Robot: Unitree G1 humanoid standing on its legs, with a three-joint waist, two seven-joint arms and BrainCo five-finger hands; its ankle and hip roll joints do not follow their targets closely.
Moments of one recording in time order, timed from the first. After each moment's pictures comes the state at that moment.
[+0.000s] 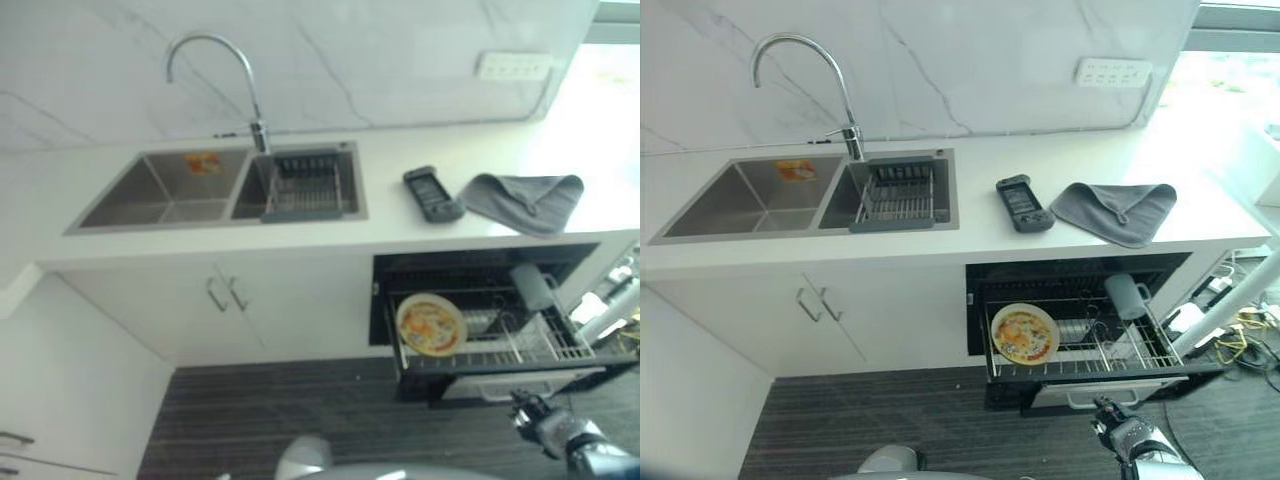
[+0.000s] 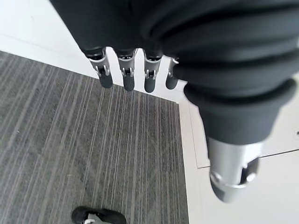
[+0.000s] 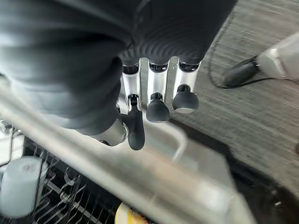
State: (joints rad) left arm 0.24 0.28 -0.05 1.21 -0.25 -0.24 0.23; right arm -0.30 -0.48 -0.16 1.29 0.96 0.26 -0.11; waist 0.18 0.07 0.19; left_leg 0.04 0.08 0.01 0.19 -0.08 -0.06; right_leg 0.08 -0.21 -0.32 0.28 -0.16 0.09
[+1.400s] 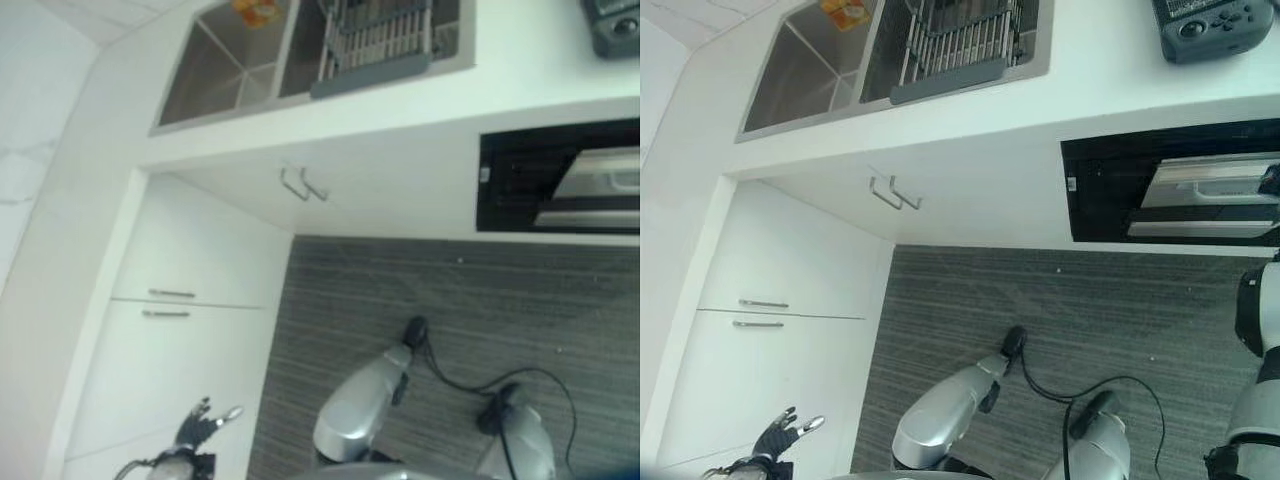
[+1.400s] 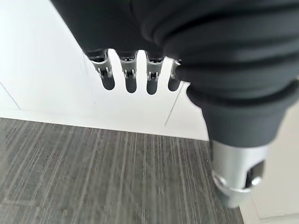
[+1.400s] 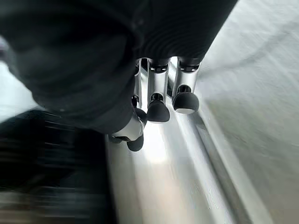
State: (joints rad) left arm 0.23 0.44 -0.11 0.82 -0.33 -0.07 0.06; right arm -1.43 -1.08 0.38 1.42 0.42 0.32 -0.23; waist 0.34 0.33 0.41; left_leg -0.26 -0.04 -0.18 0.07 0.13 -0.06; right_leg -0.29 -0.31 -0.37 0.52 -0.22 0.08
